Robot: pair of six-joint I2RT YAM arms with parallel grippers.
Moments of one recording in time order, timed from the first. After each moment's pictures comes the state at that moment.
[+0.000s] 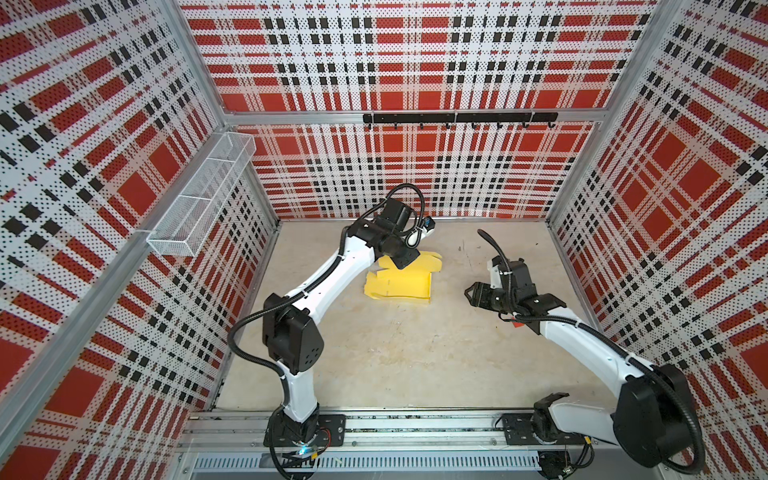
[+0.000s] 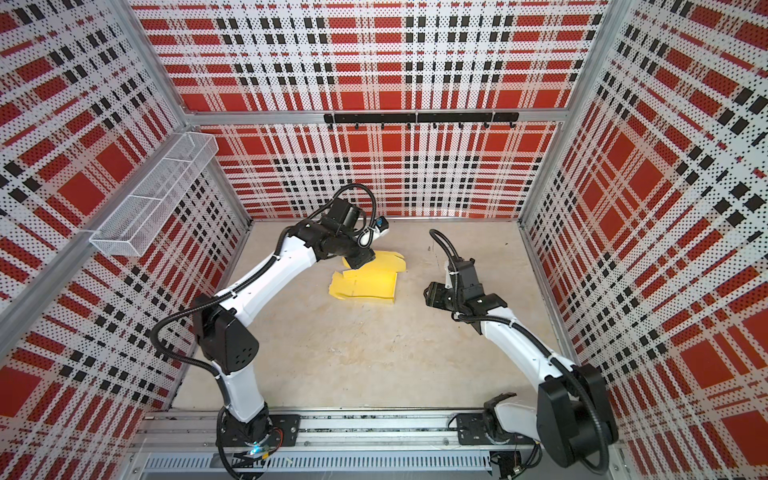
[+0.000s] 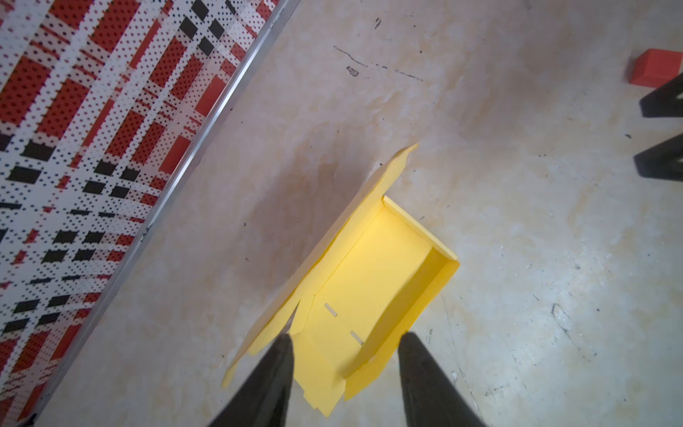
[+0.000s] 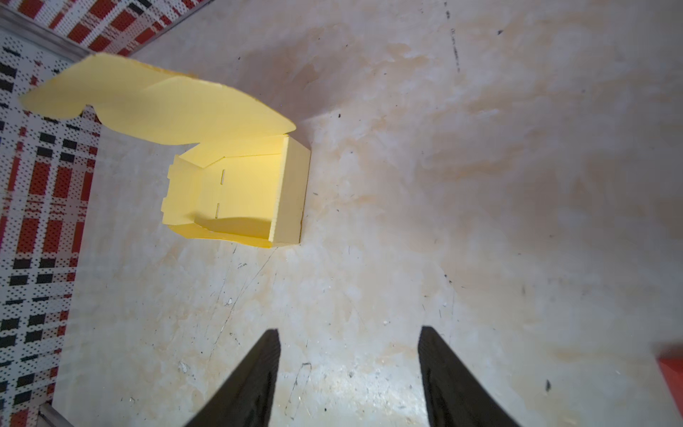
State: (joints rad) left arm -0.54 1.83 1.82 -0.89 0.08 0.44; right arm 0.39 1.29 0.82 -0.33 -0.13 0.53
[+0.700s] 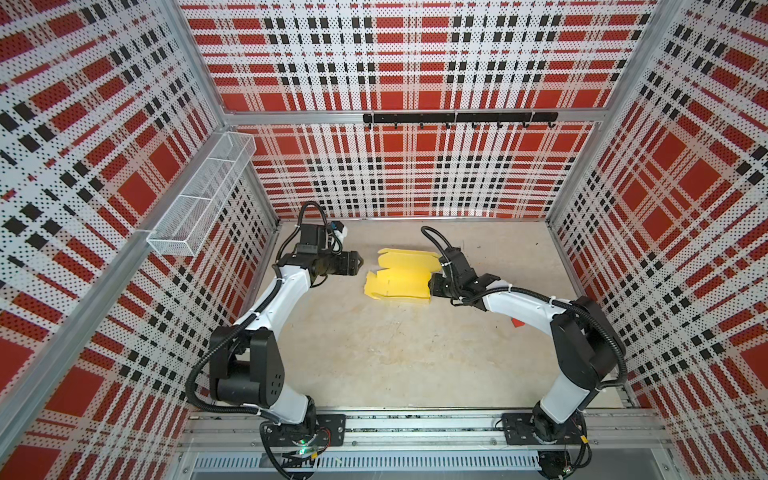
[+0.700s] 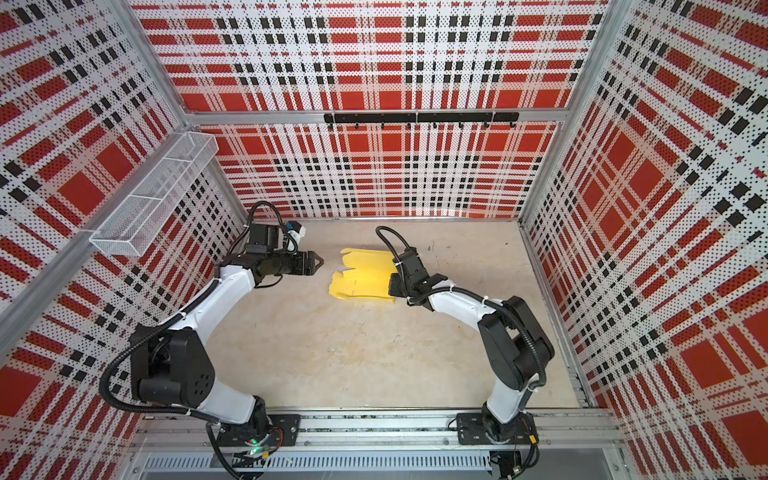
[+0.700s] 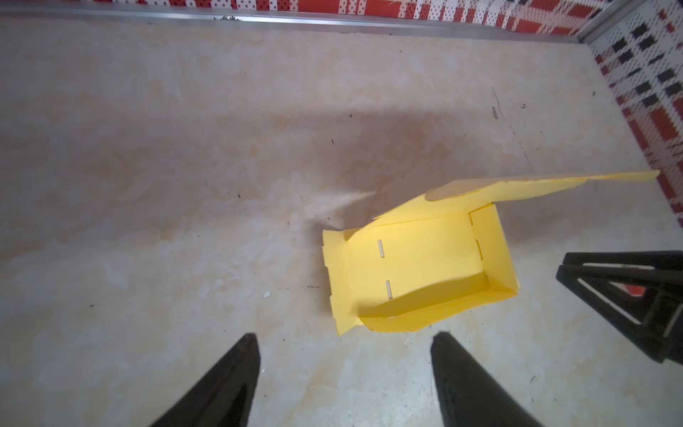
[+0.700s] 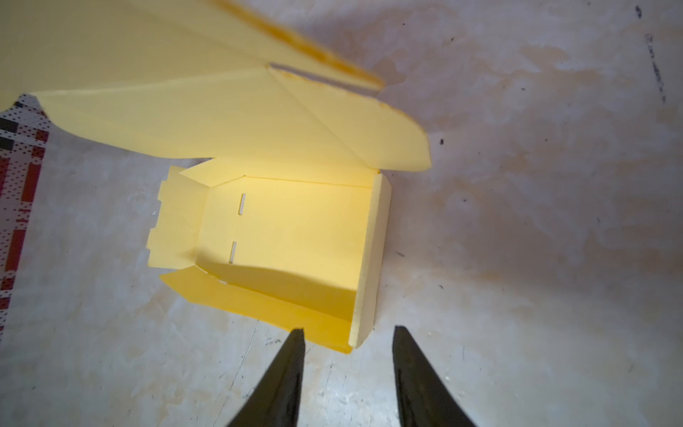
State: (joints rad) left arm -0.09 1.53 1.19 -0.46 0.36 -0.07; right arm 0.63 1.74 1.15 -0.25 0.12 0.63
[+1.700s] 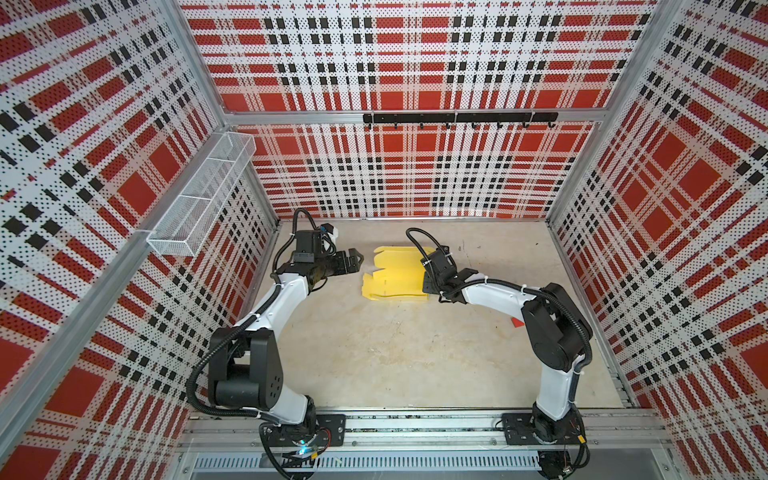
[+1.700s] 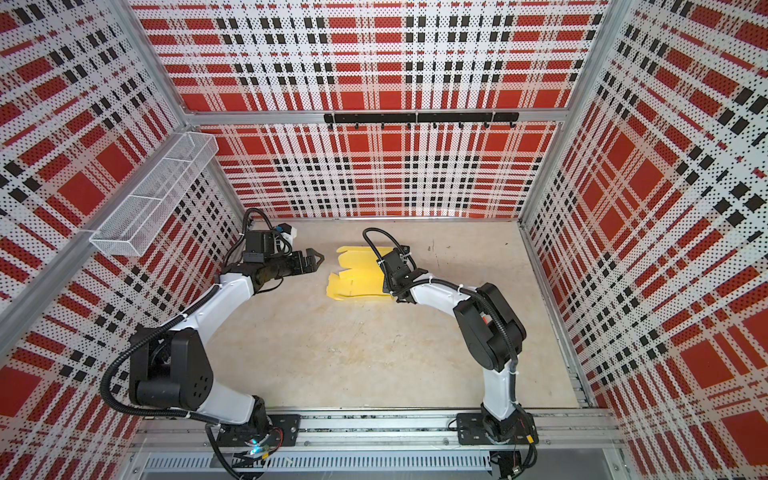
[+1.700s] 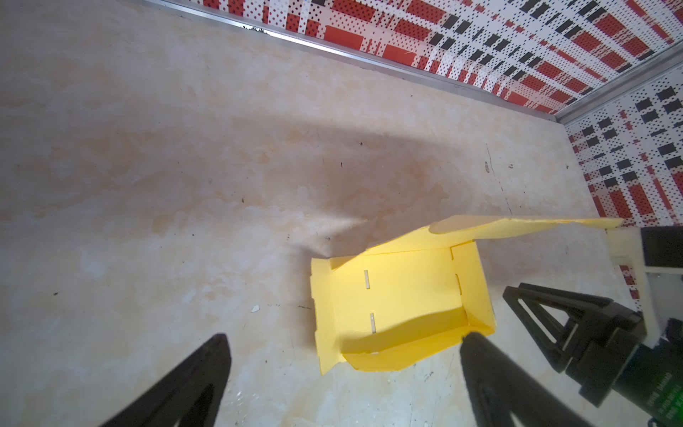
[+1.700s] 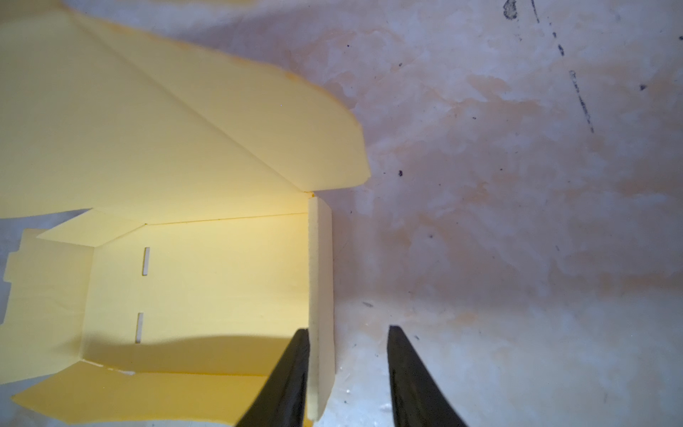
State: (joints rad) left arm -0.06 1.52 1.10 -0.30 0.37 -0.23; right arm 0.68 1.89 1.27 -0.29 0.34 0.66
